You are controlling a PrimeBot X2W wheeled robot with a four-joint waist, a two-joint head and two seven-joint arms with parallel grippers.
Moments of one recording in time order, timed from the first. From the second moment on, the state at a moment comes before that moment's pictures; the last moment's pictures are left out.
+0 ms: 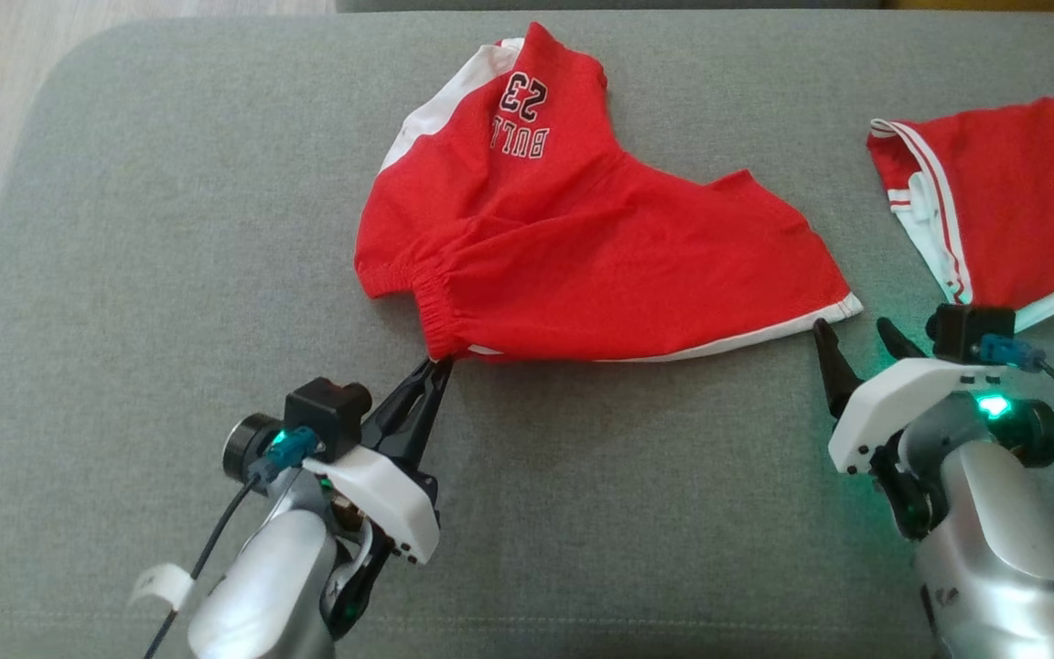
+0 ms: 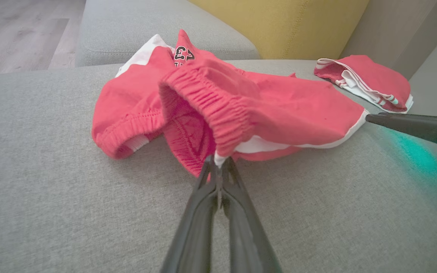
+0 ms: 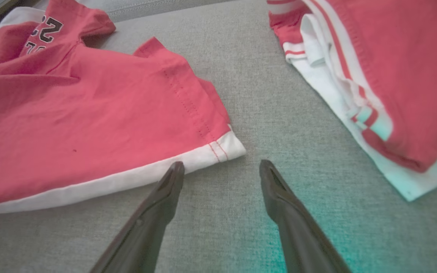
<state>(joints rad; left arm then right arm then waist) -0.33 0.13 -0.54 0.51 -0.32 -0.12 -0.25 -0.41 -0.10 0.00 0.69 0.18 0.13 0.12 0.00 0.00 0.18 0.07</state>
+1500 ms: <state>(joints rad) -0.42 0.22 -0.55 0.36 -0.35 -0.12 -0.17 -0.70 -0.12 0.14 0.65 0.39 0.13 0.10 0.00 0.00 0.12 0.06</state>
